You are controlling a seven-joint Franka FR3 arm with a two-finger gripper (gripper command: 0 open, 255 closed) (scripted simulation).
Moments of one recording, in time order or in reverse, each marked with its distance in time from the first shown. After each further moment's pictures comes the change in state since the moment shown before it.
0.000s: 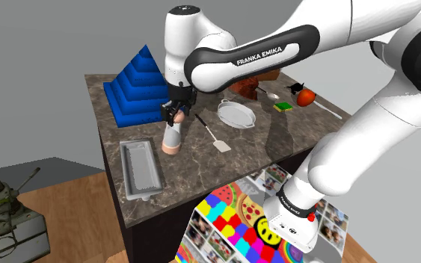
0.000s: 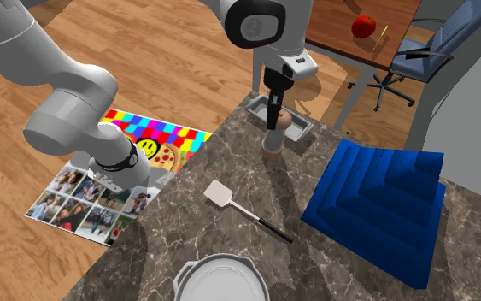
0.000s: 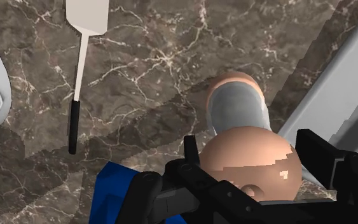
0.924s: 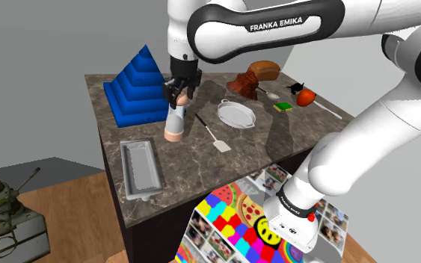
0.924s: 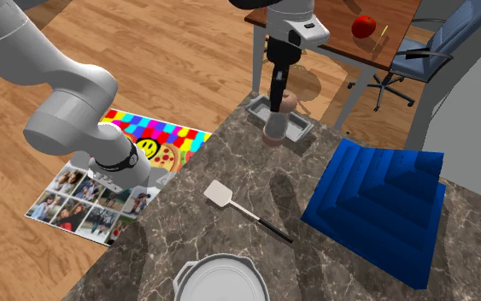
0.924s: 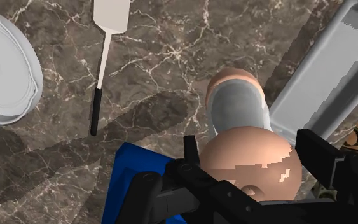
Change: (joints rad) arm 0.002 -0.066 -0.009 0.122 0.038 -0.179 -0.051
